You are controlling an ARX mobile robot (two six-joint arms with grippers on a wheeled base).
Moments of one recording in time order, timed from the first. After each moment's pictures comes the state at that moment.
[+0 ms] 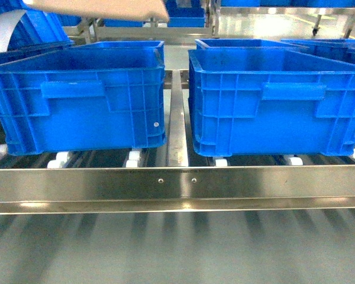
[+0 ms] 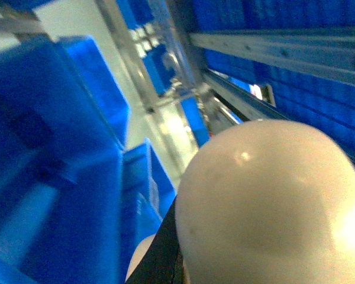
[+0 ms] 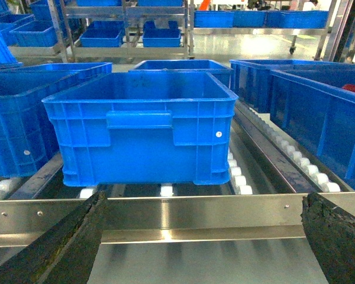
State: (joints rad) left arm 0.02 1.56 1.07 0.58 -0.02 -1.23; right arm 0.00 0.46 0.06 0.39 0.00 0.00
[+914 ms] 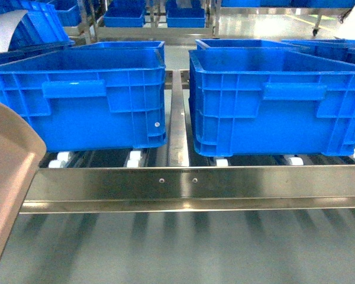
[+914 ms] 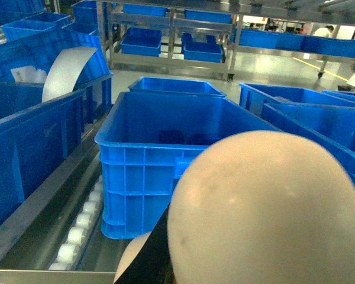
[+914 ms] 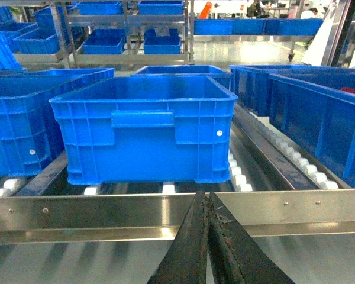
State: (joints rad) left arm 0.00 1.00 0.28 0.74 0.00 -0.05; right arm 0.00 0.25 0.01 0.26 0.00 0.00
